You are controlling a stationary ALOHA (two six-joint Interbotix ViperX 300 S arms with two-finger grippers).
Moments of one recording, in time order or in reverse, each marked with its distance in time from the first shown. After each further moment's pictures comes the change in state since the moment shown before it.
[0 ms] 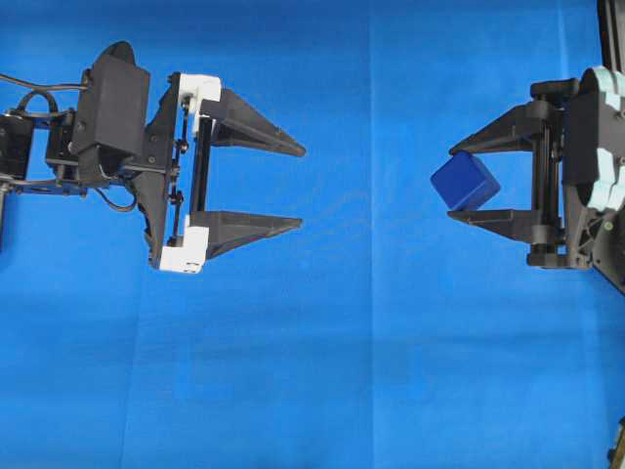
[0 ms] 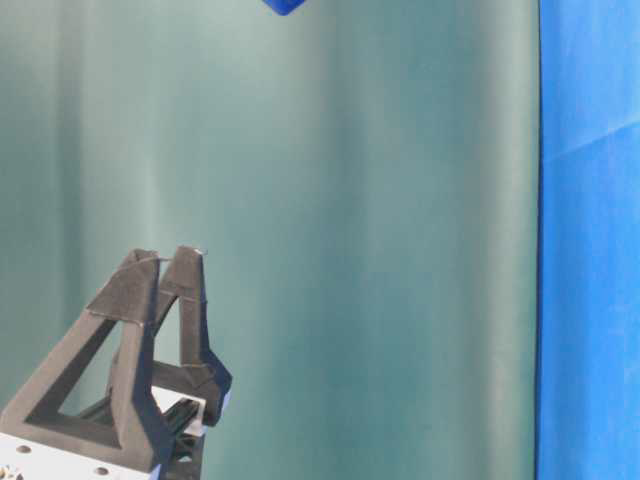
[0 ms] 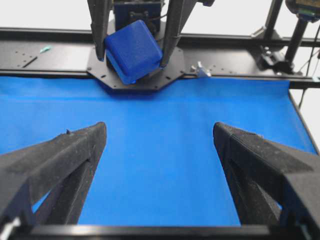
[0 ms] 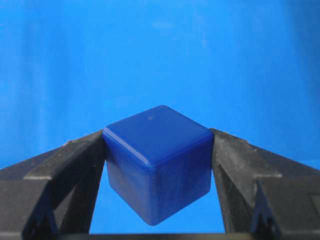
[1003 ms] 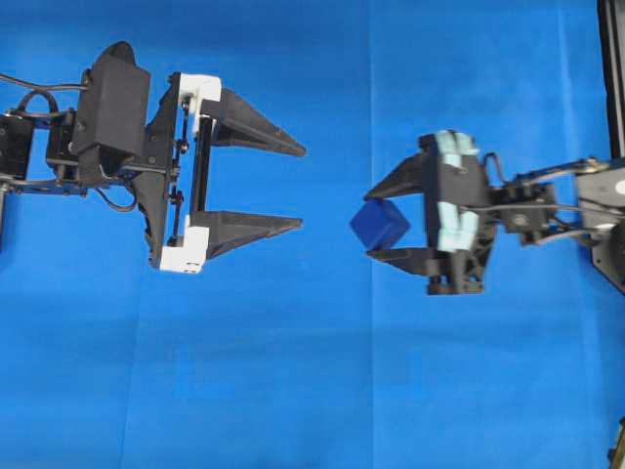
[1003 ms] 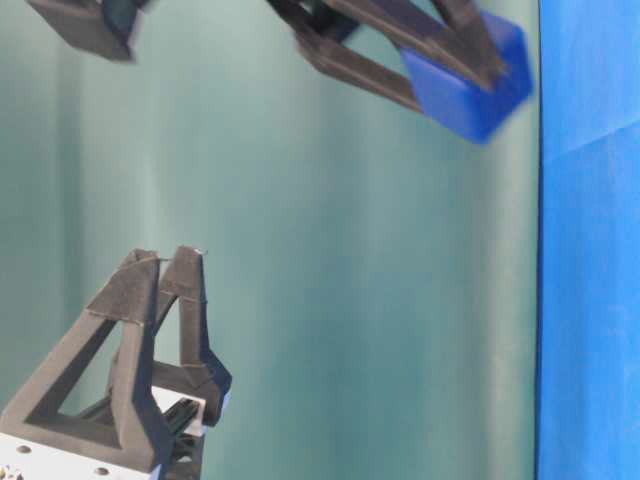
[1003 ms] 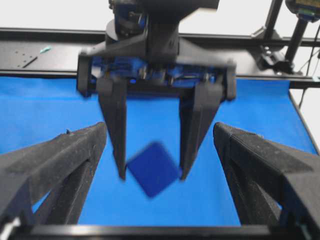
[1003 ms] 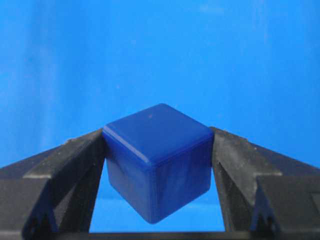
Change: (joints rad) left arm 0.000 0.000 0.000 0.002 0.000 0.002; right arm -0.066 0.413 0.000 -0.003 -0.383 0.000
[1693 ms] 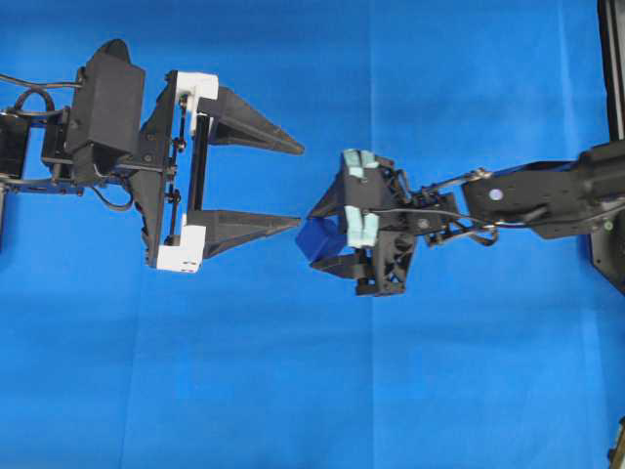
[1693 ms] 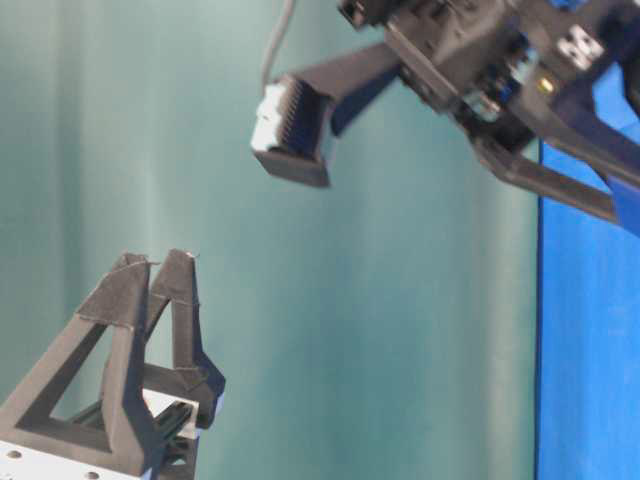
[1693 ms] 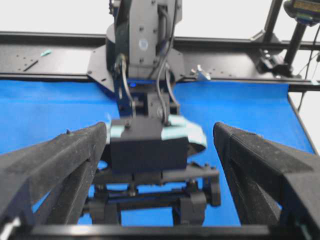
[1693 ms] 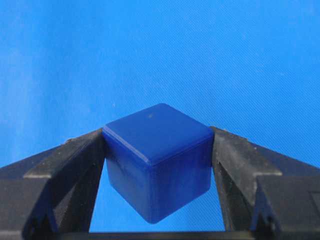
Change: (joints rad) left arm 0.000 -0.011 0.002 0.000 0.000 0.000; right arm -0.072 0.377 -0.075 0.018 -0.316 0.002
